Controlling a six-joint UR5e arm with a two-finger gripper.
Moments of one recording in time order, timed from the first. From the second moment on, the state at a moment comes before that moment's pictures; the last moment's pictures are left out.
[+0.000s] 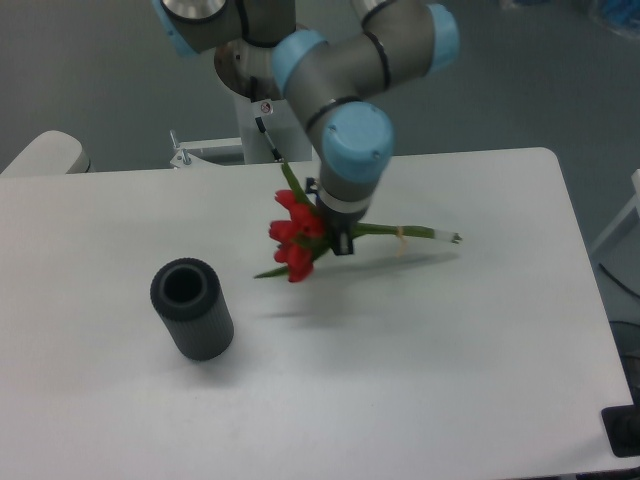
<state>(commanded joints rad) 2.41 -1.70 -1.86 -1.33 1.60 1.95</state>
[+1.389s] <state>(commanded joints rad) 2.12 -1.69 -2.01 -1.13 1.57 1.83</state>
